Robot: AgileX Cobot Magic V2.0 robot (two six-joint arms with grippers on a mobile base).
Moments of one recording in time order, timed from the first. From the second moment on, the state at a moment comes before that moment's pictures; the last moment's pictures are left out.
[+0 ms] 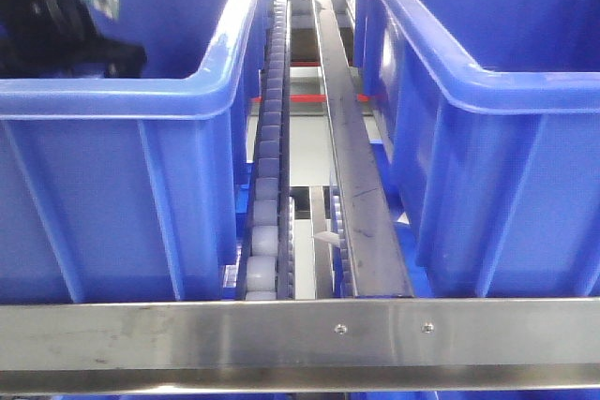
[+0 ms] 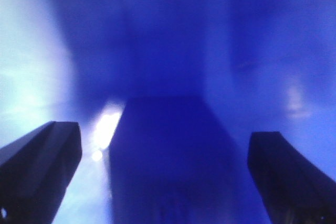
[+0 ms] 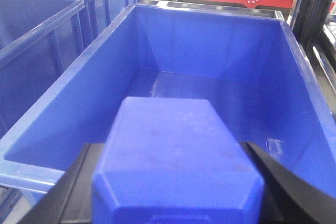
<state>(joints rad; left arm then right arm) -0.21 1.91 -1.58 -0.03 0.90 -0.03 0.46 0.08 -0.43 -0.48 0.54 0.43</state>
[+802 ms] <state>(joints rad) -0.21 0.91 -0.87 -0.03 0.63 -0.03 0.46 0.08 -0.43 -0.48 0.54 0.43</state>
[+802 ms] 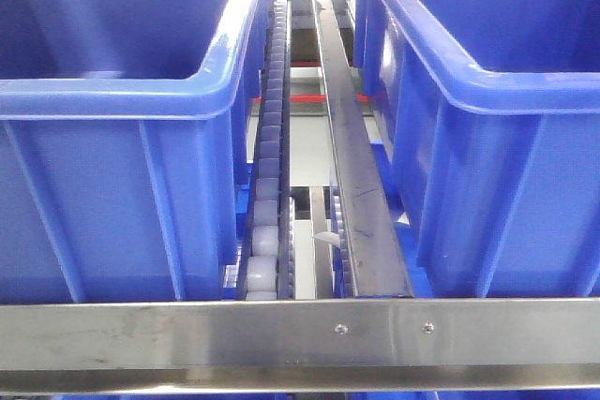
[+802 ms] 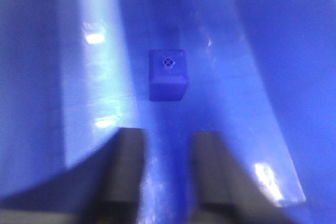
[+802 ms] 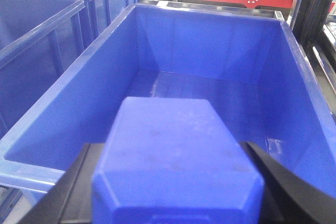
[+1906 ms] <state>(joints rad) -0.21 0.18 -0.45 0.01 0.52 -0.06 0.44 0.98 -1.07 -0.37 0.96 0.47</state>
